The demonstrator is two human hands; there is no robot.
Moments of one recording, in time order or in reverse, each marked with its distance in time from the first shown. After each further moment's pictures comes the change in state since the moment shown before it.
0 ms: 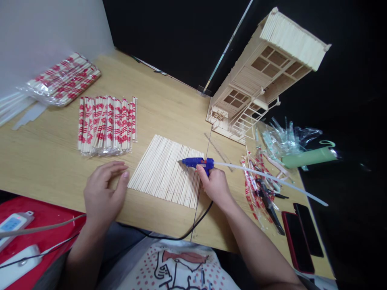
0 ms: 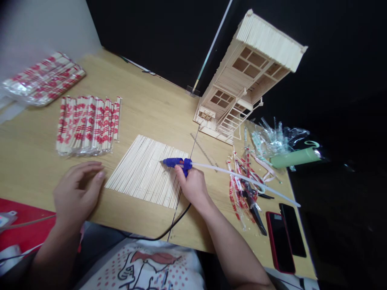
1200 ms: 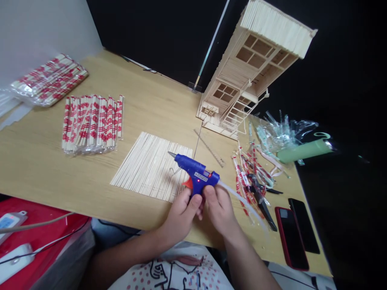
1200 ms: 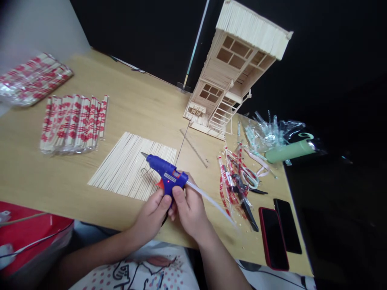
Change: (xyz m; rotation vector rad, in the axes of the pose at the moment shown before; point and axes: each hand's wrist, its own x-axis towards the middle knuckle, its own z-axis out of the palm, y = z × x) left_hand -0.067 0.176 0.103 -1.267 -0.708 -0.597; right_hand -0.077 0.019 -0.027 0.809 -0.038 -0.030
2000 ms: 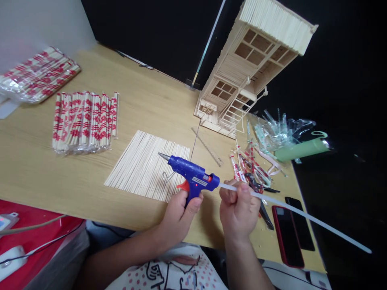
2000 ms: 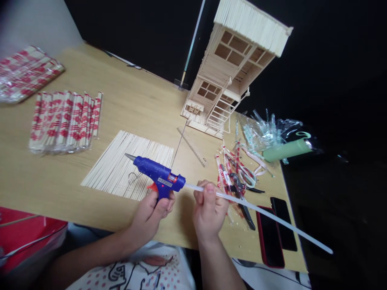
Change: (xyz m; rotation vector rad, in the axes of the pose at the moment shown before) left_hand -0.005 -0.011 -0.010 0.248 0.008 0.109; right_hand 0.007 -0.010 -0.008 0.313 0.453 -0.402
